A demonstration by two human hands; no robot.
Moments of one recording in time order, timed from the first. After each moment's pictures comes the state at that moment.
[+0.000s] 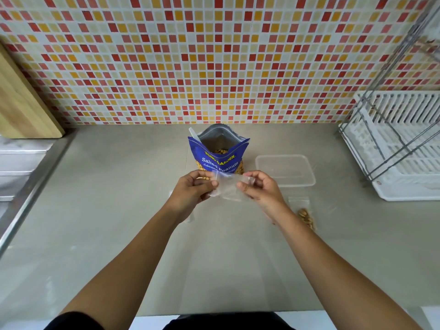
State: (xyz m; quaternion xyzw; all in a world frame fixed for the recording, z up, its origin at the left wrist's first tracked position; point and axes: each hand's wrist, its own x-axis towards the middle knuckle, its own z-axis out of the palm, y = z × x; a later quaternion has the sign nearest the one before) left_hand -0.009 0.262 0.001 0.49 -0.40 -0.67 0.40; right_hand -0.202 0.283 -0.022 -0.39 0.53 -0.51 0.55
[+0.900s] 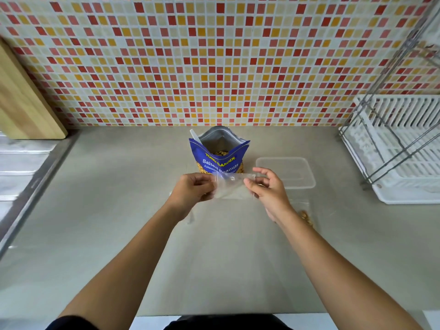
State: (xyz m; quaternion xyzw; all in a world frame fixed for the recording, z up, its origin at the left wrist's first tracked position) left_hand -0.011 0.263 0.011 0.53 -0.45 -0.62 0.36; right_hand -0.206 0.280 -0.017 -0.35 0.57 -0.53 0.51
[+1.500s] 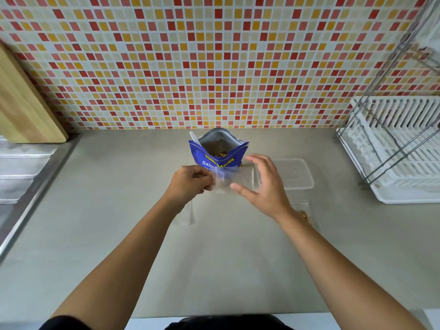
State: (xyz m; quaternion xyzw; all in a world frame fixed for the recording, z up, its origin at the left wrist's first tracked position) left_hand -0.010 0.260 0.040 0.59 -0.55 -0.49 0.31; right_hand -0.206 0.285 0.004 -0.70 0.54 -0.44 0.13
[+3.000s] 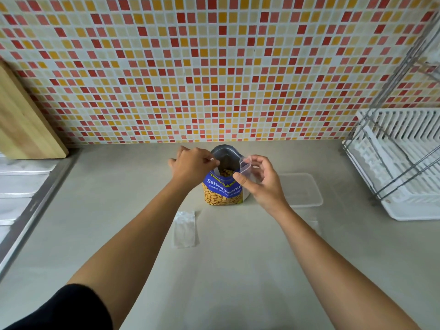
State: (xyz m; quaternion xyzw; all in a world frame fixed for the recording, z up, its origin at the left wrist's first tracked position) left_hand -0.019 0.175 0.065 0.66 -0.71 -0.18 0.14; right_hand -0.194 0.231 0.008 -0.52 0.52 -0.53 0.41
